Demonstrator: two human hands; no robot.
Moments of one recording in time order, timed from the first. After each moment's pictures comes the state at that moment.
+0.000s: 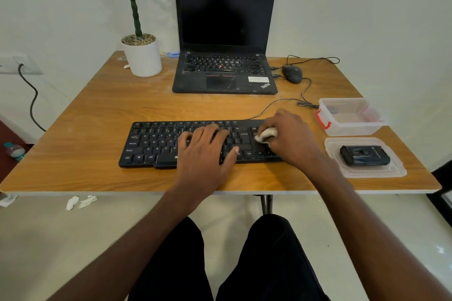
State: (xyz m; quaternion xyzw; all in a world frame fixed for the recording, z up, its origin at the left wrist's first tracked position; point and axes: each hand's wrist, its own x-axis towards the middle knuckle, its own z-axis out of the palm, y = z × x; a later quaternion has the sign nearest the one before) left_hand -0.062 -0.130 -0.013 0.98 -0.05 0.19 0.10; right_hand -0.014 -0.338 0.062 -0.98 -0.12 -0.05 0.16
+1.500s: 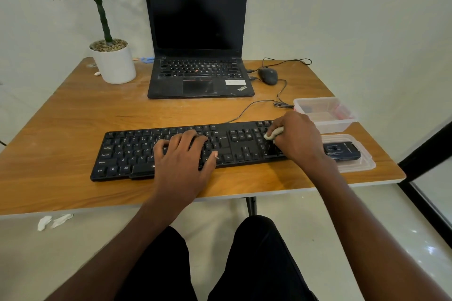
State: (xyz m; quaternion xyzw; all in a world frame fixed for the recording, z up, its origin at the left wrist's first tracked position) left_hand -0.063 -0.131 -0.012 0.98 -0.05 0.18 0.12; right_hand -0.010 -0.390 0.057 -0.98 0.00 -0.11 0.19
